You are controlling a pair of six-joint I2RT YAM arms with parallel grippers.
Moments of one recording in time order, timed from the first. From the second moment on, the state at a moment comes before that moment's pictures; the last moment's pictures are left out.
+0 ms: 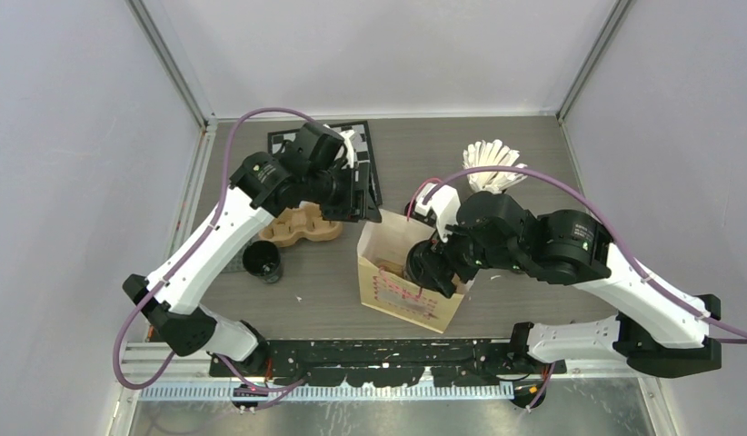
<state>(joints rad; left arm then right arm) -0.73 1.43 1.73 -1.11 0.20 -0.65 1.16 1.11 1.60 -1.25 0.13 0.16</state>
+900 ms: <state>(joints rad) -0.73 1.25 1.41 -0.82 0.31 -0.49 1.21 1.20 1.63 -1.19 0.23 -0.01</state>
